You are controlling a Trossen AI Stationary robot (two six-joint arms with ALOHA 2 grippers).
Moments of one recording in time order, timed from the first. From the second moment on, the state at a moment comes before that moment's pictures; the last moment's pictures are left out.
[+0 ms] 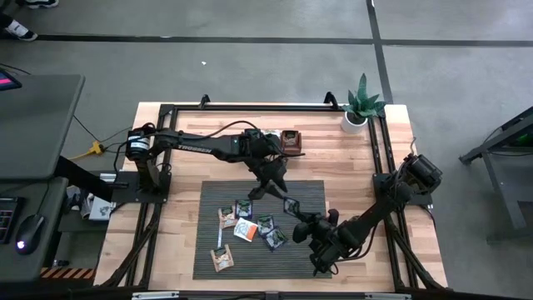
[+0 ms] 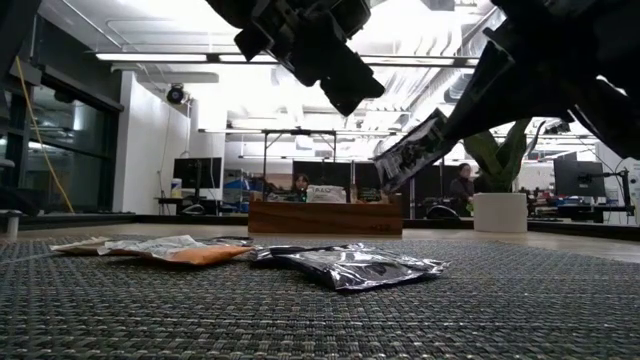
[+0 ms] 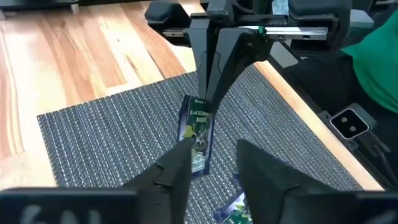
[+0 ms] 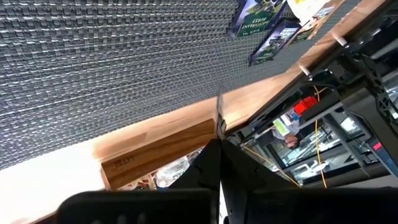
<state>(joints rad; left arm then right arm) 0.09 1.81 1.36 -0.26 0.64 0.26 0.69 1.83 1.10 -0.55 1.00 -1.21</state>
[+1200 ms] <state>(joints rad) 0.09 1.84 1.36 -0.27 0.64 0.18 0.69 1.83 1.10 -0.35 1.09 -1.60</state>
